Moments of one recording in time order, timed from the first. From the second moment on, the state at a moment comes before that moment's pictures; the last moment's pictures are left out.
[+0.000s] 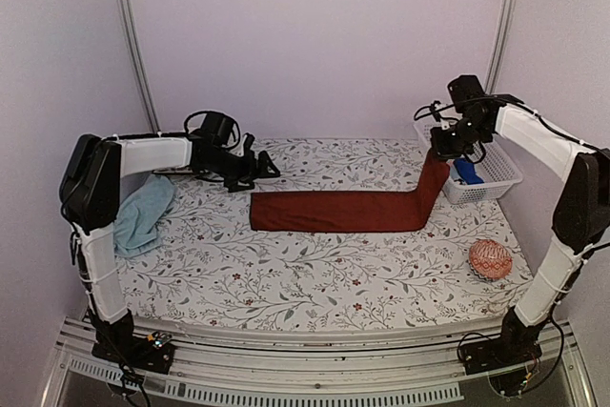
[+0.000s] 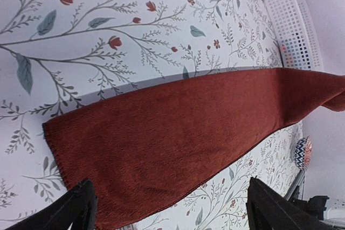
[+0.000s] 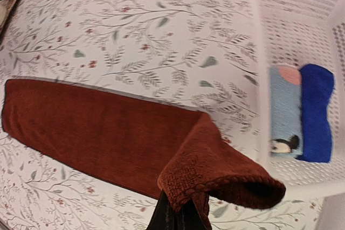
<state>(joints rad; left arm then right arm) -0.40 2.00 1.48 -0.33 0.44 -0.50 0.21 1.71 1.59 -0.83 -0.02 0.08</state>
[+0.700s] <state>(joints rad) -0.27 1.80 1.27 -0.36 0.37 -0.43 0.66 2.18 2.07 -0.72 -0.26 0.19</state>
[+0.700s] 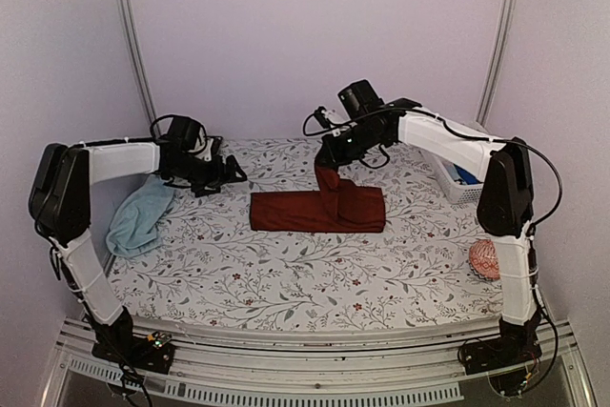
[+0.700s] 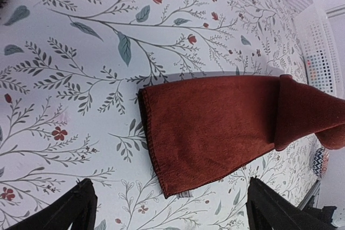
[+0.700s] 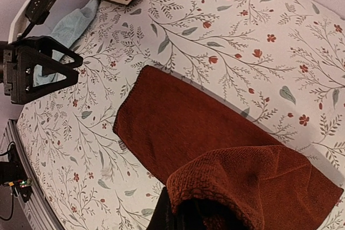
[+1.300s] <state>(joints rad) -0.24 1.78 1.22 -0.35 0.37 -0.42 0.71 2.27 2.13 -0.69 -0.30 0.19</state>
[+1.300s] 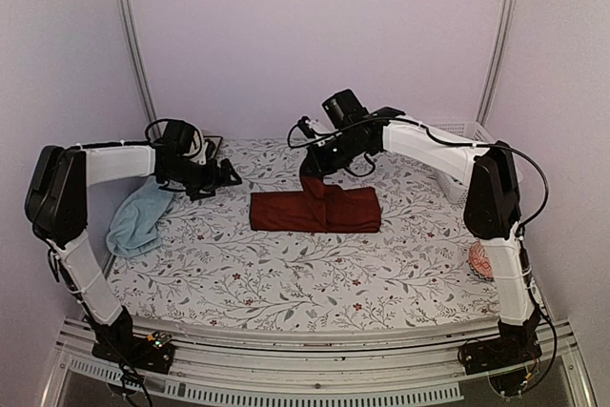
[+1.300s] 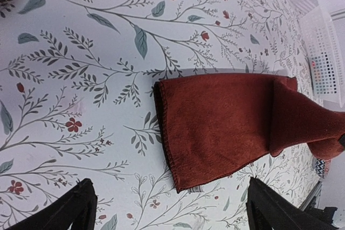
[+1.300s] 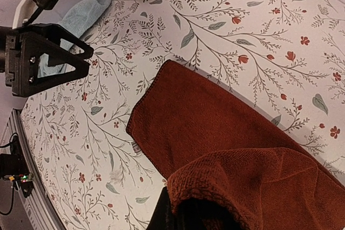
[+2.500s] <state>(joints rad) -0.24 1.78 1.22 -0.34 0.39 -0.42 0.75 2.43 2.19 -0.49 -0.56 0.21</state>
